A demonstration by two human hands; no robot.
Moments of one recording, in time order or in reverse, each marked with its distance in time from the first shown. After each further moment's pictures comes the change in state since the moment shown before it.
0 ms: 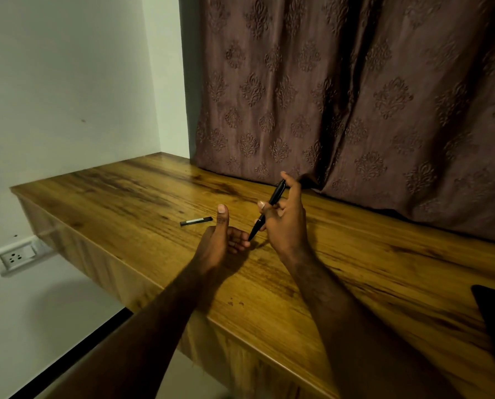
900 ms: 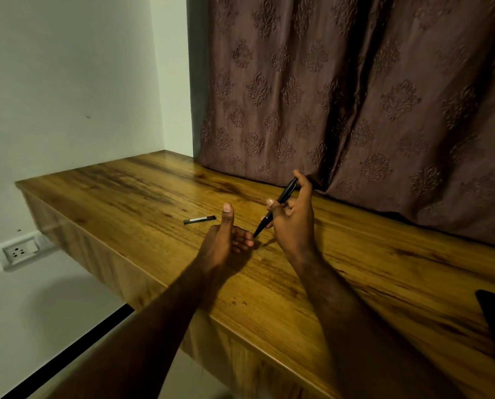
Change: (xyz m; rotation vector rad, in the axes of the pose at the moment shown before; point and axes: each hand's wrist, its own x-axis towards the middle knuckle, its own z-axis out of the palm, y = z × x) left_hand -0.001 0.001 0.000 -0.011 0.013 0.009; right_hand 0.003 0.000 -0.002 0.072 0.014 0.036
